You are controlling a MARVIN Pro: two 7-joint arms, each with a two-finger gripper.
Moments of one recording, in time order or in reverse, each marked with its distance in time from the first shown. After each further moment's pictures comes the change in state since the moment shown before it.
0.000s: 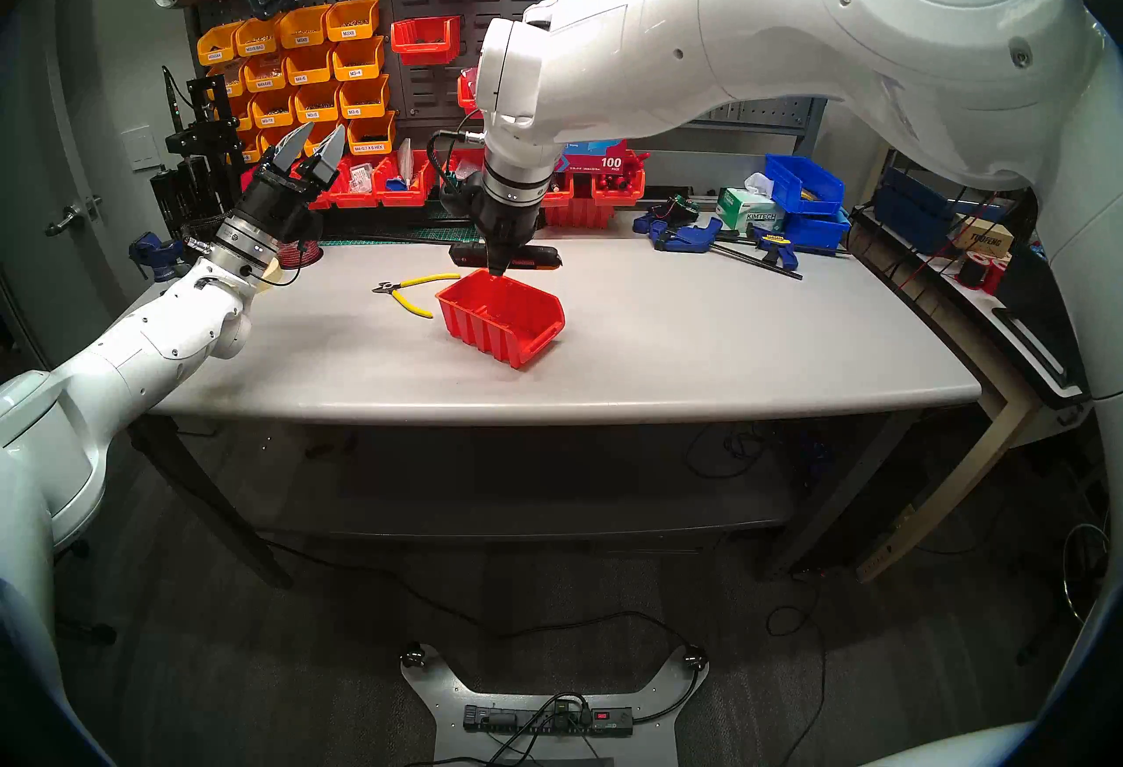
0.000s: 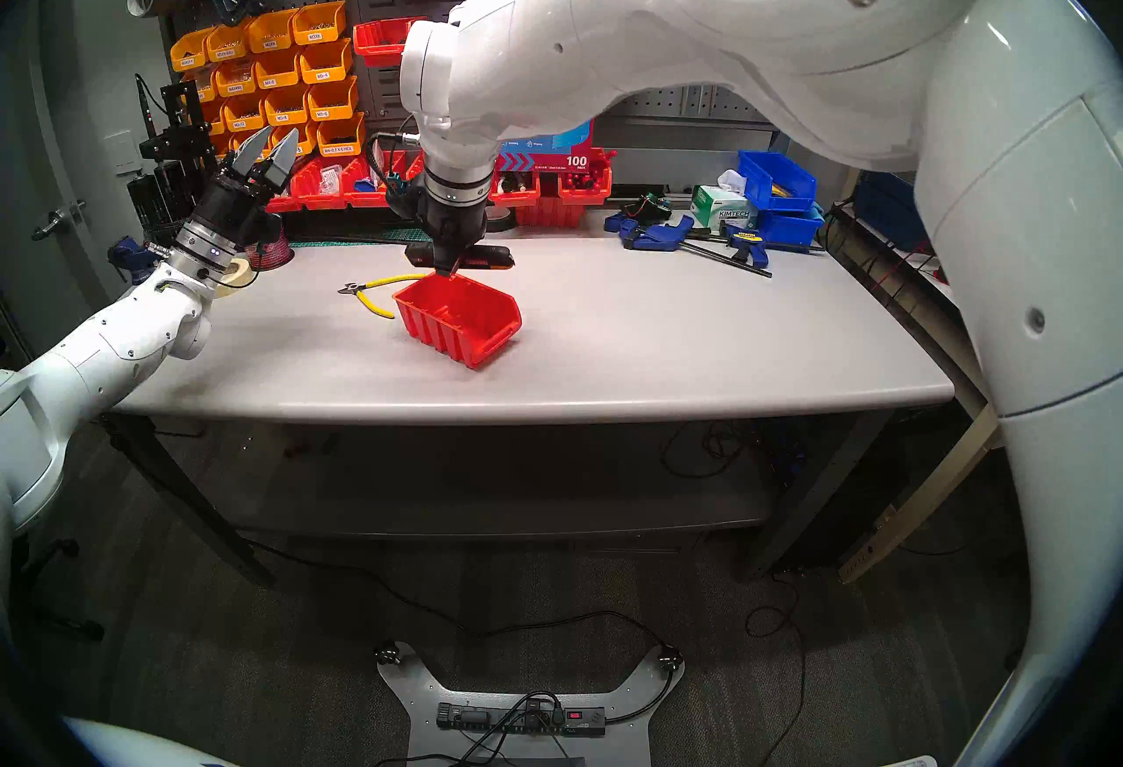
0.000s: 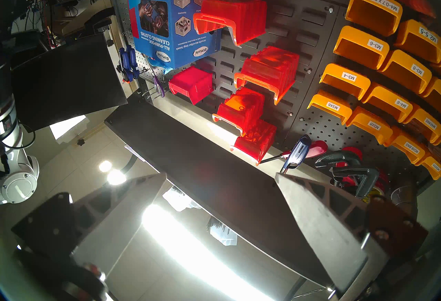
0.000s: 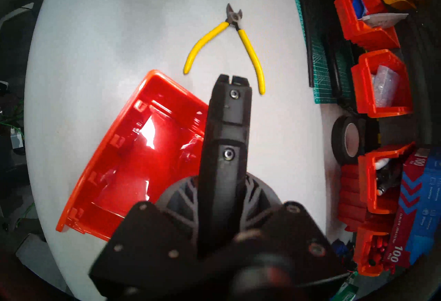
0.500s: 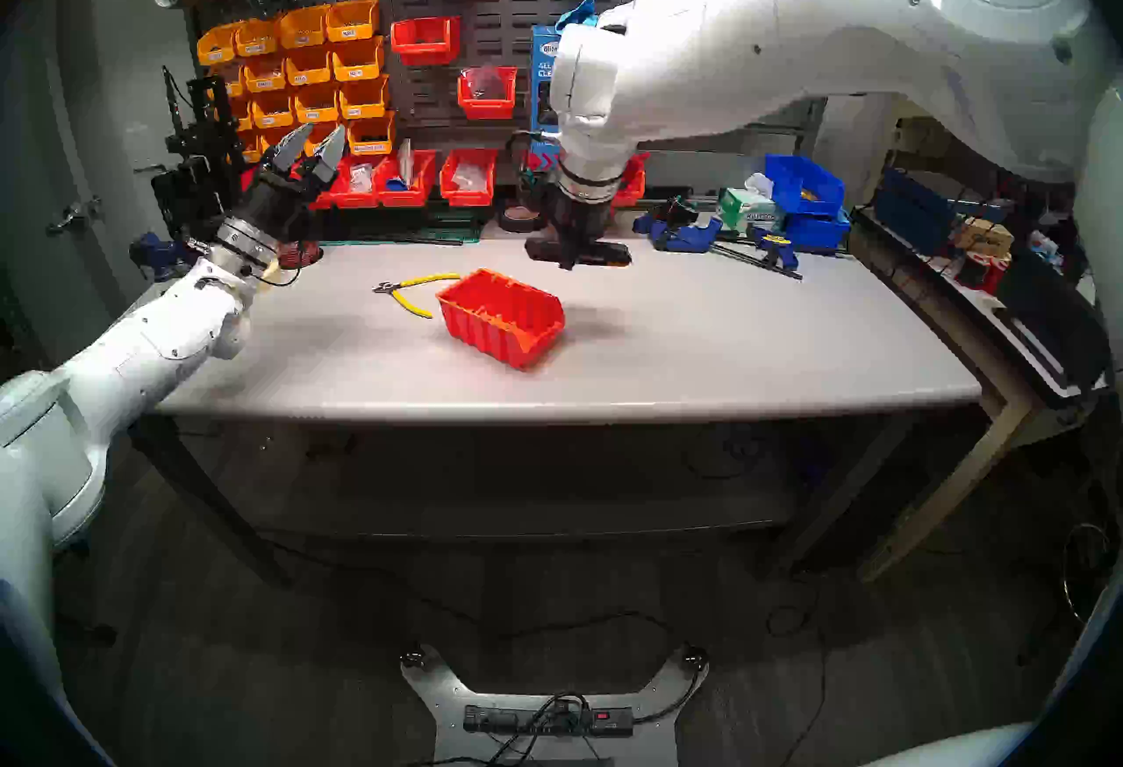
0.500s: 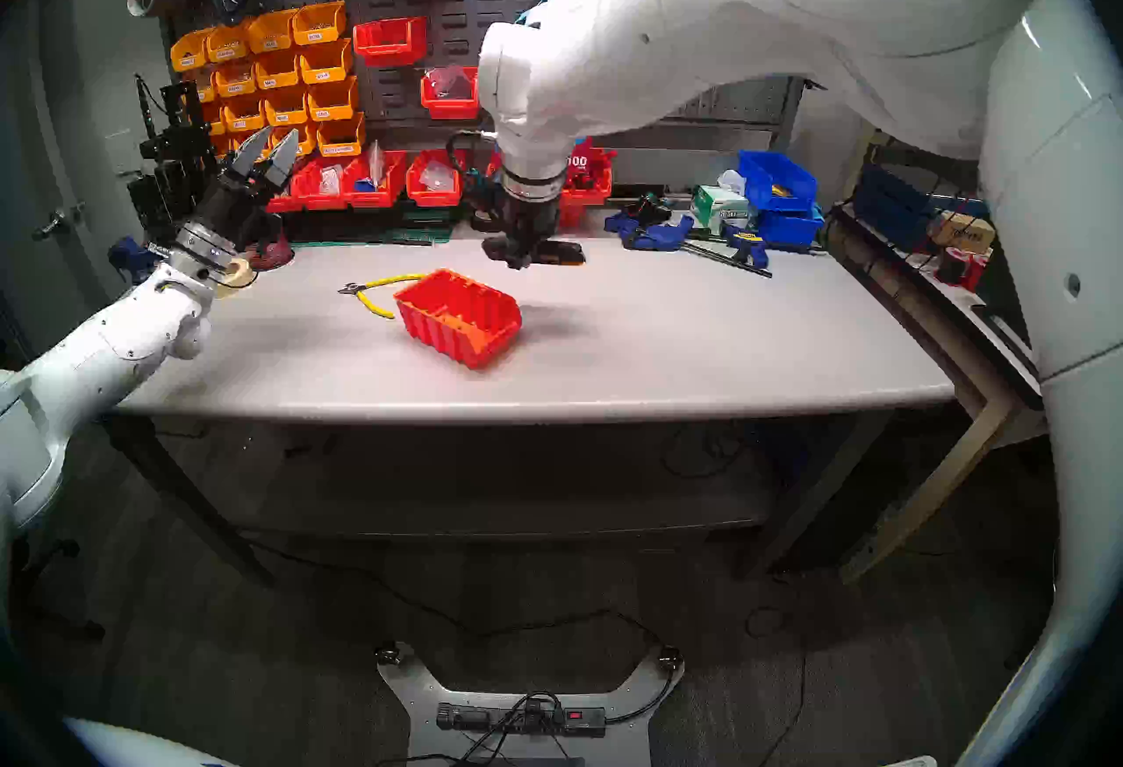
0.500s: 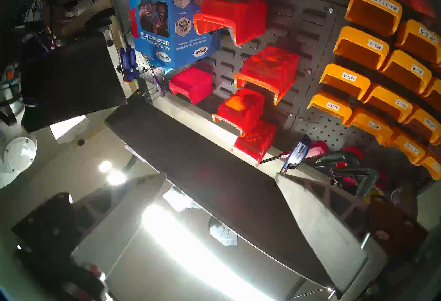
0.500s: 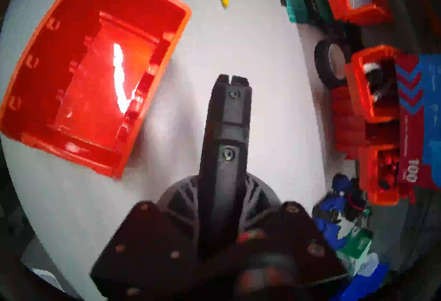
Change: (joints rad) left arm 0.000 0.000 0.000 0.000 0.000 0.000 0.000; right arm 0.024 0.142 -0.097 -0.151 0.048 0.091 -0.080
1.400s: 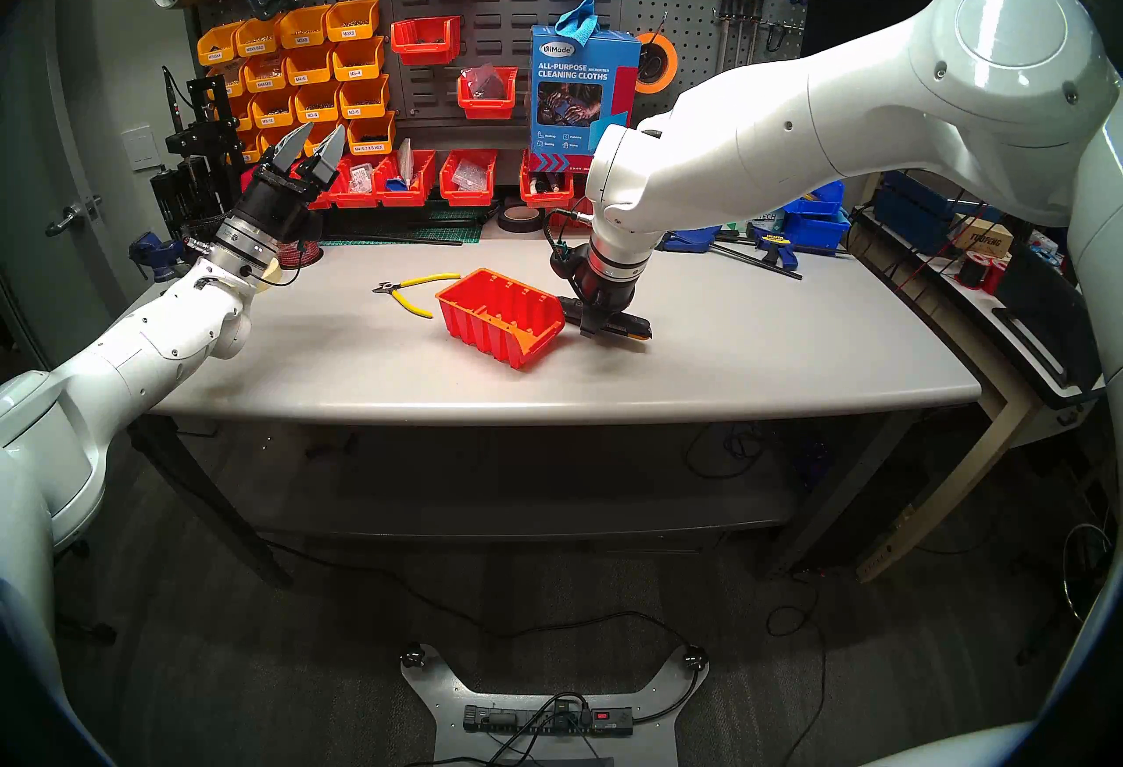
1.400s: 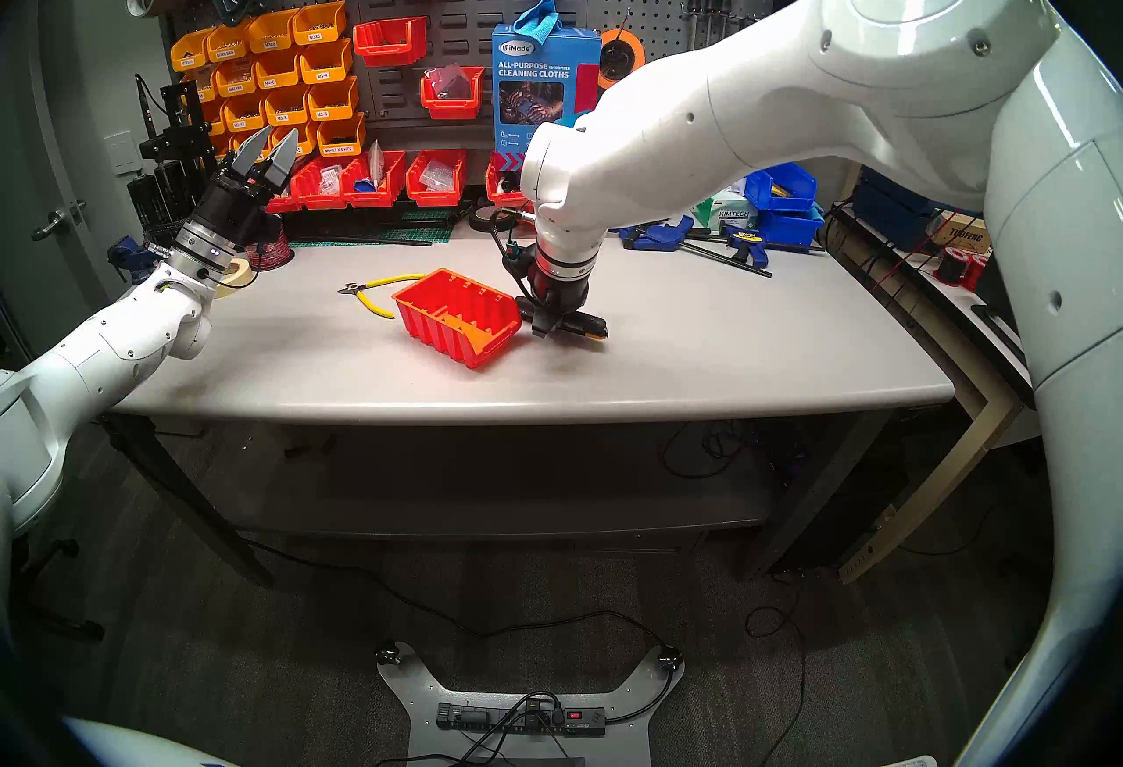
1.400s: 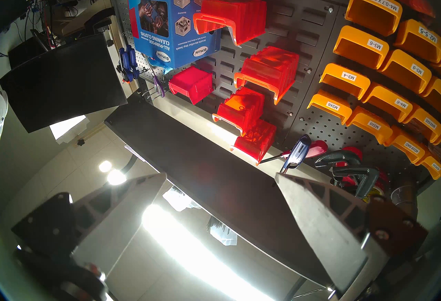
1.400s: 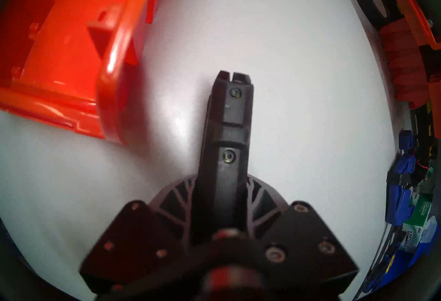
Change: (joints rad) left arm 0.000 0.000 0.000 0.001 0.000 0.000 0.000; right arm -0.106 0.072 -0.005 -0.112 0.152 -0.009 -0.232
